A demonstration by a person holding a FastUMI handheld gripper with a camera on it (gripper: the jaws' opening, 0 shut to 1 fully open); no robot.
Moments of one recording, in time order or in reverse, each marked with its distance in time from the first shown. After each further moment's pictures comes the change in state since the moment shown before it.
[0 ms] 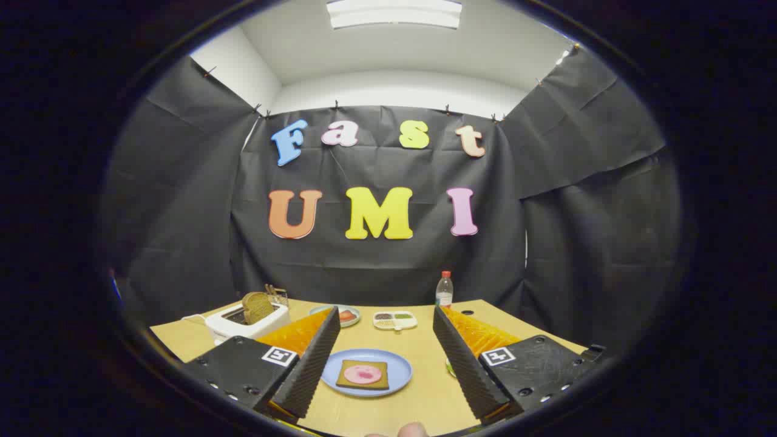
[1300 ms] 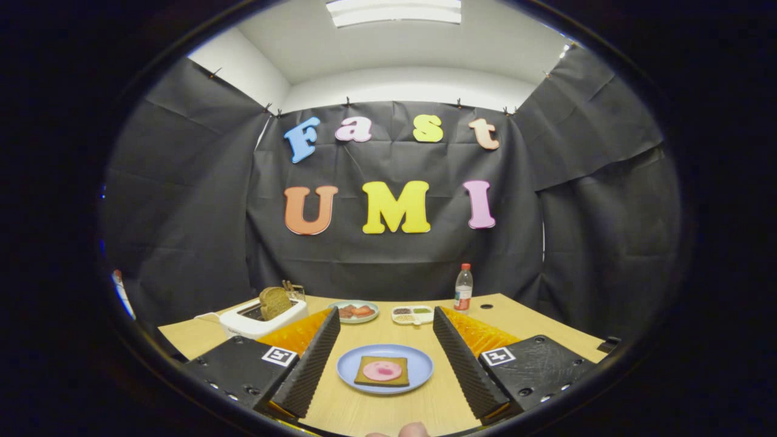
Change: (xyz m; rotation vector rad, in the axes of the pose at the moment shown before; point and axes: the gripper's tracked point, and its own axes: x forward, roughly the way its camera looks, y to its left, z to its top) arm 0.007 0.024 -0.017 0.018 0.025 0.079
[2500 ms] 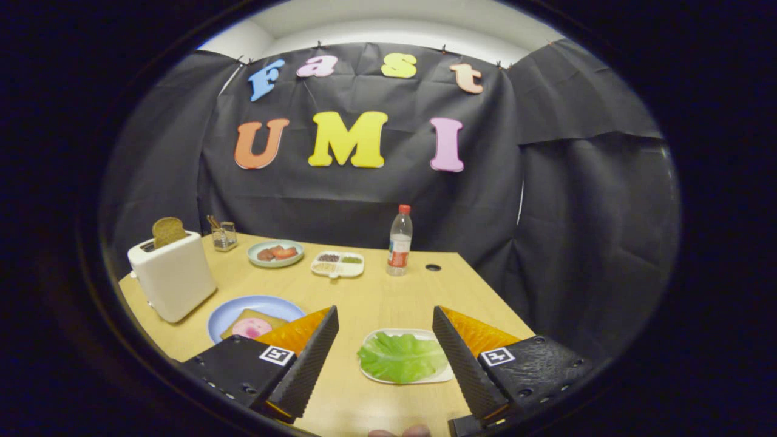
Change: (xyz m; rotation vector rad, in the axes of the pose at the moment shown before) arm 0.103 -0.217 -0.093 -0.092 0.353 -0.111
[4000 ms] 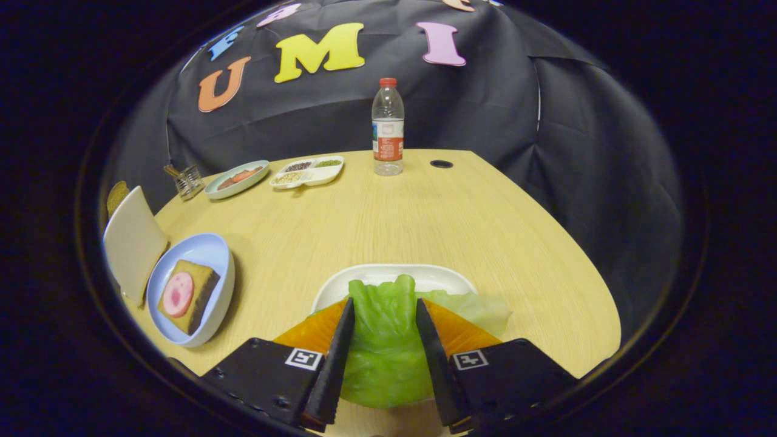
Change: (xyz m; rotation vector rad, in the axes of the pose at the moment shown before) arm 0.108 -0.008 -0.108 0.082 0.384 0.043
